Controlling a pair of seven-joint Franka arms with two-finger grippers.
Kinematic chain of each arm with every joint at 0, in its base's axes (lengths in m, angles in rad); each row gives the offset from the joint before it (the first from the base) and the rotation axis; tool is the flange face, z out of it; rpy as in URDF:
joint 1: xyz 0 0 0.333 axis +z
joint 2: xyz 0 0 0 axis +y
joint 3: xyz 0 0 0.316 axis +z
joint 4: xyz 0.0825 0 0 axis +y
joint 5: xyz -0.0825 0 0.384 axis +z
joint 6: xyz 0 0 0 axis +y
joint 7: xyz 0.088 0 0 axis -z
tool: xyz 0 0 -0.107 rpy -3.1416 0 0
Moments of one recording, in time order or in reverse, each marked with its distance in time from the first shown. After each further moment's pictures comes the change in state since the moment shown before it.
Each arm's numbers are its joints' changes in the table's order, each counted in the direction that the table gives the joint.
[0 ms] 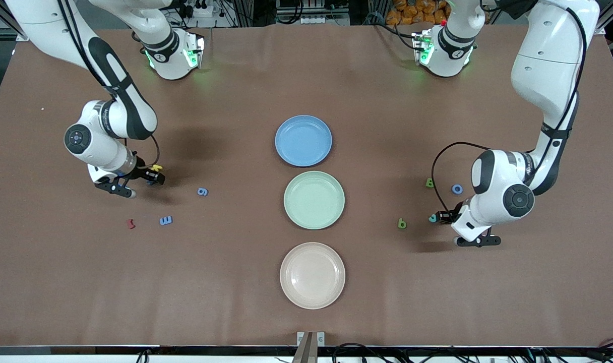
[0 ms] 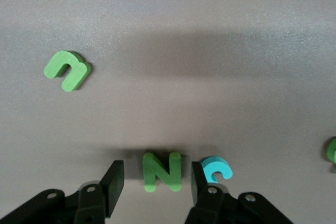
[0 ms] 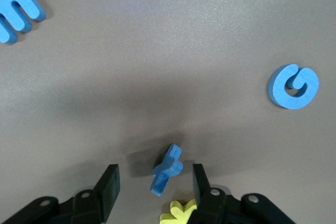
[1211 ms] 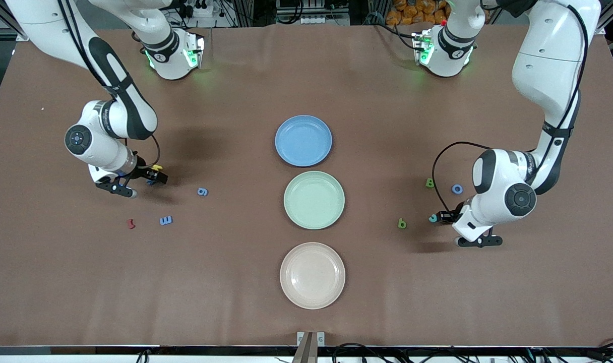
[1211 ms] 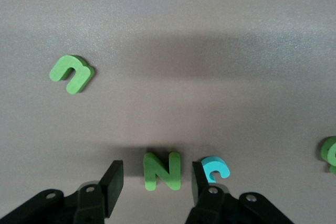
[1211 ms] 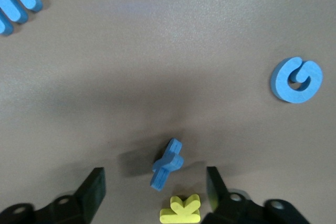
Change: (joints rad) left arm 0.000 -0.008 0.000 -0.001 0.000 0.001 0.000; right arm 0.003 0.000 0.000 0.001 0.000 0.014 0.000
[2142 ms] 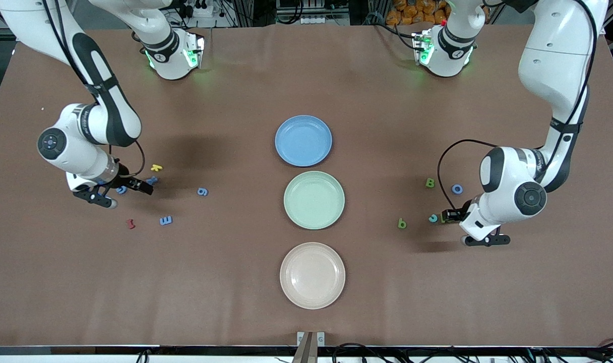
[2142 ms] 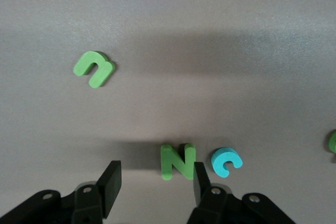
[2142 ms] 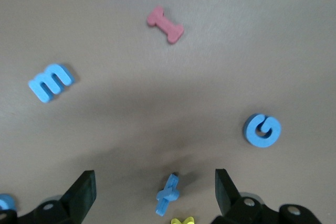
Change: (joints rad) left arm 0.018 -0.021 0.001 0.005 0.000 0.028 0.020; right arm 0.000 -0.011 -0.033 -0.116 0.000 0.079 -0.001
